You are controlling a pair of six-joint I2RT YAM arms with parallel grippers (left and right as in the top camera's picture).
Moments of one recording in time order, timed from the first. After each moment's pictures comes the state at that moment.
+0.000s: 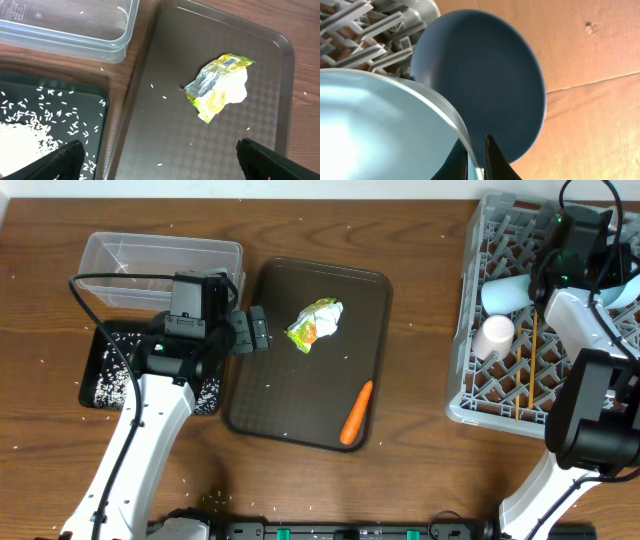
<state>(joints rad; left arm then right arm) -0.16 1.33 1.10 -0.69 0.04 -0.30 -0.19 2.00 1.40 0.16 1.17 -0.73</state>
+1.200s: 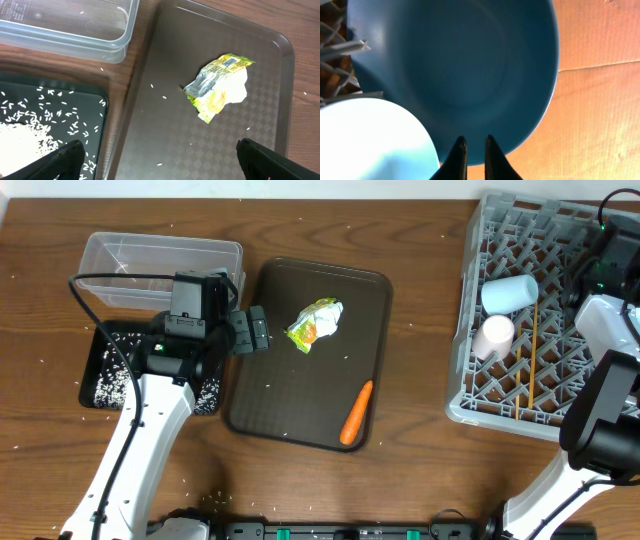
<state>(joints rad) -0.16 1.33 1.10 -0.69 0.04 -0.30 -0.32 2.00 1.40 0.13 1.17 -0.84</state>
